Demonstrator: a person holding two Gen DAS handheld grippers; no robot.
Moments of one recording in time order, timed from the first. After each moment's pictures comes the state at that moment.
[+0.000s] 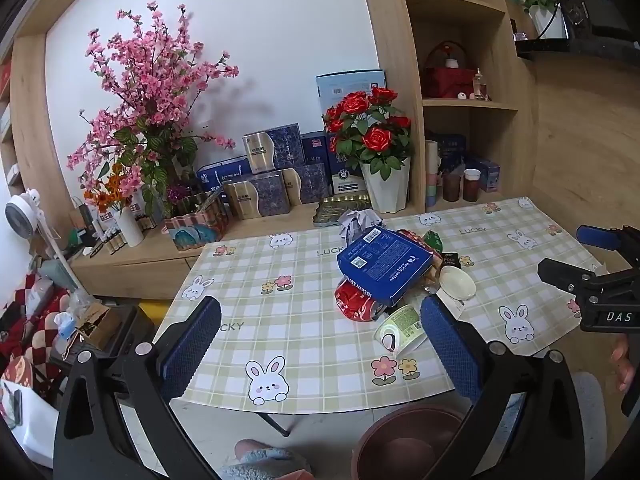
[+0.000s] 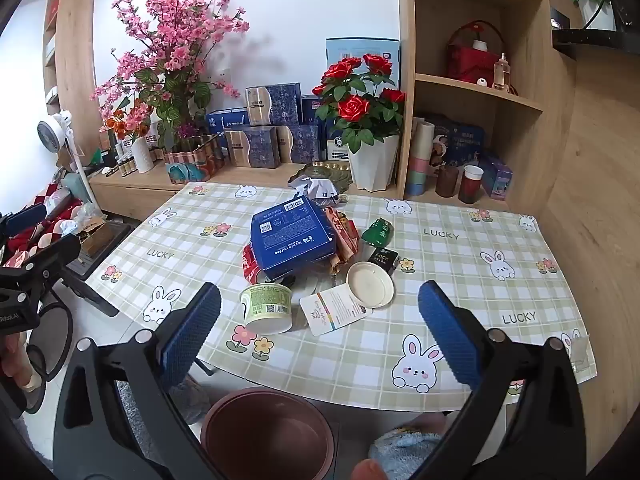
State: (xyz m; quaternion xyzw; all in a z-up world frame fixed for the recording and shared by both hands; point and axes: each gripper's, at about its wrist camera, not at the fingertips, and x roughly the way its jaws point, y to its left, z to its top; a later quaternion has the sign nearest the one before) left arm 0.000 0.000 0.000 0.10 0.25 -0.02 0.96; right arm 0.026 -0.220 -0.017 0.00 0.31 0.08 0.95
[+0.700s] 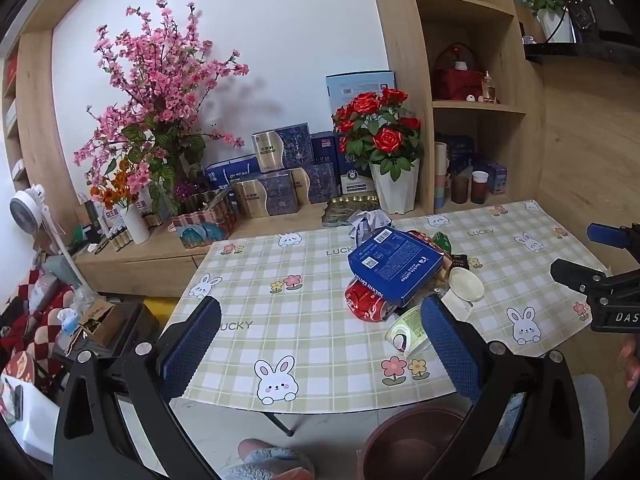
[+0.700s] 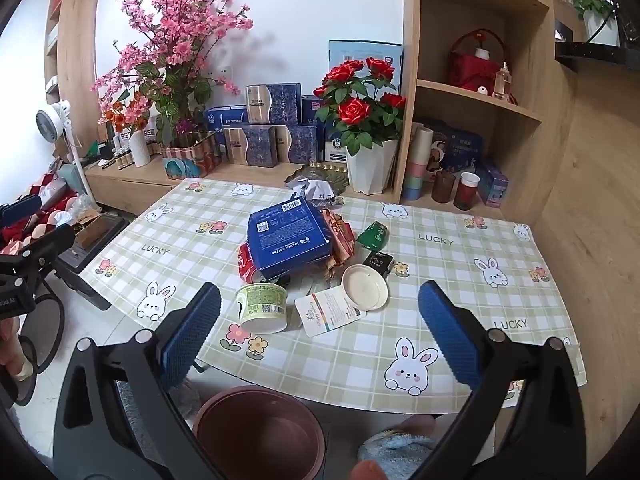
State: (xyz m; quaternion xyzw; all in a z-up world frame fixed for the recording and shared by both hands) left arm 0.001 0.012 -0.003 0.09 0.25 -0.01 0.97; right arm 0.025 -0.217 -0.013 -0.02 0.31 0.07 0.95
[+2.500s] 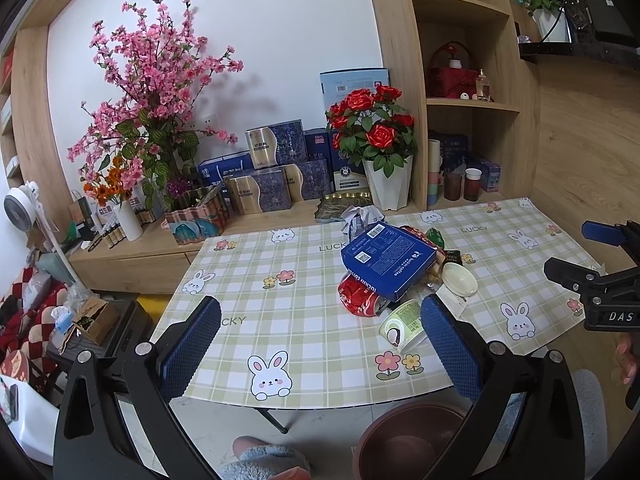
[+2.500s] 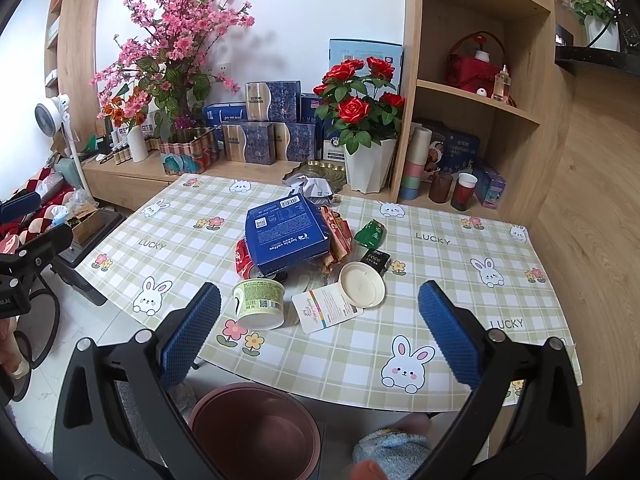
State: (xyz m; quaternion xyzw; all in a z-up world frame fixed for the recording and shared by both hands) left arm -0.002 0.004 -0.009 0.09 0.25 -0.02 0.96; right arm 0.021 -0.217 -0.012 -0.03 0.31 0.07 0.95
